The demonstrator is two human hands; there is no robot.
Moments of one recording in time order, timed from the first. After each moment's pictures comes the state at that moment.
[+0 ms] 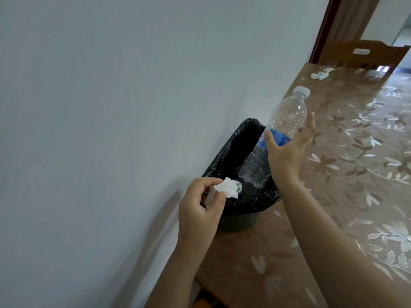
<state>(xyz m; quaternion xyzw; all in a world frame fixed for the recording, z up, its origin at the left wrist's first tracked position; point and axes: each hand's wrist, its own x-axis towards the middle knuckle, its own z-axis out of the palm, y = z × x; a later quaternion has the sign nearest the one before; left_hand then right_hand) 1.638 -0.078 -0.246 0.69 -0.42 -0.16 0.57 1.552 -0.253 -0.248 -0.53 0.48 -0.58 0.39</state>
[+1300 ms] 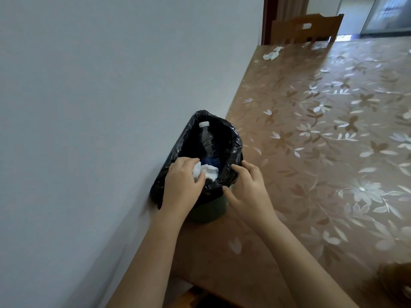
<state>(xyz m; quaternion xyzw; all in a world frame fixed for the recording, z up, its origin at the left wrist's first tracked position) 1.623 -0.151 -0.271 0.75 -0.60 -0.05 0.27 1.472 -0.170 -0.308 -0.73 0.50 -0.36 0.30</state>
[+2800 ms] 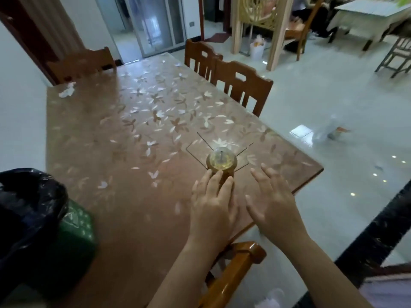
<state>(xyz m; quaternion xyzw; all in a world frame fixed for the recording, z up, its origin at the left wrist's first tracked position) 1.348 -0.009 -0.293 0.31 -0.90 -0.08 0.31 1.234 0.071 -0.292 -0.51 0.80 -0.32 -0.04</state>
